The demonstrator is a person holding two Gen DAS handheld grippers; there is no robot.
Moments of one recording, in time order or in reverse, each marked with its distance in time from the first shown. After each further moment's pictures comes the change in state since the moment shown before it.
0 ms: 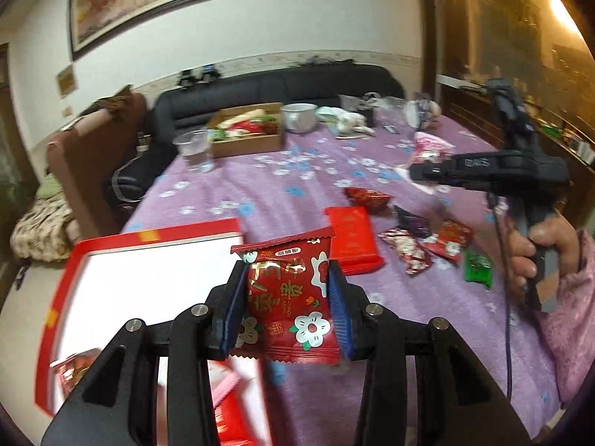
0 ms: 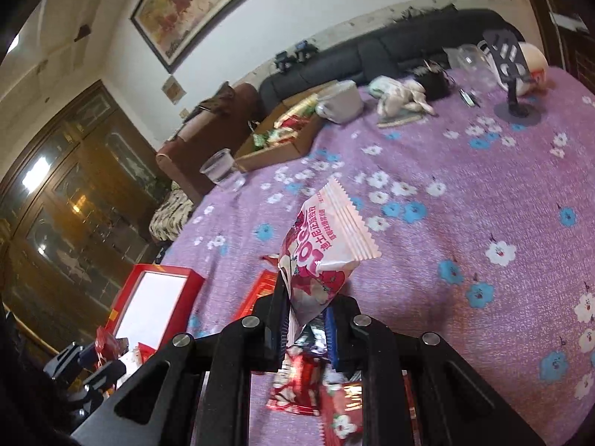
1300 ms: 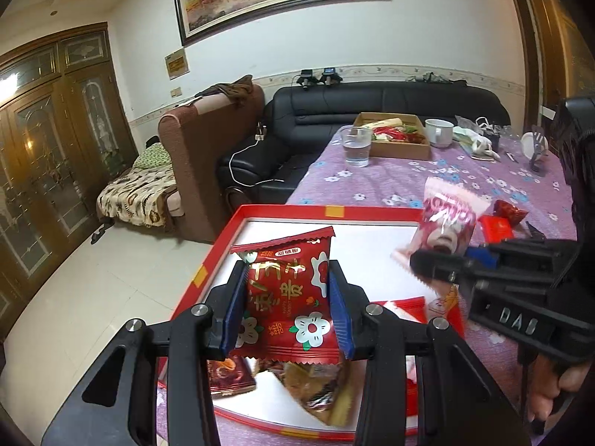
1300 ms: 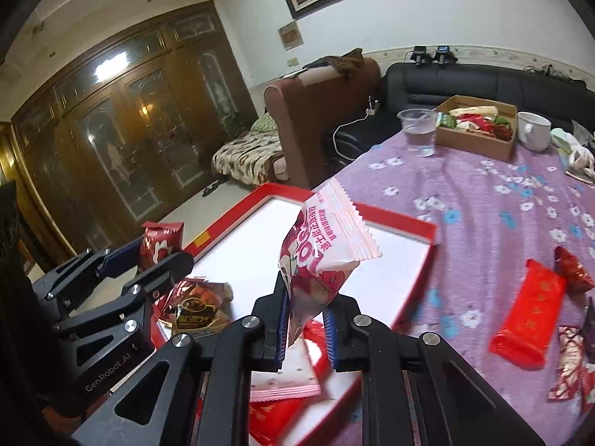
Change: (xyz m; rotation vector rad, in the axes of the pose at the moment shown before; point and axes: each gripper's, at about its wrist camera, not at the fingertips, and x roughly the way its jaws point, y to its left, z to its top) left arm -0.031 0.120 -0.042 -0.166 -0.035 0.351; right arm 0.078 0.243 -0.093 -0.403 0.112 0.166
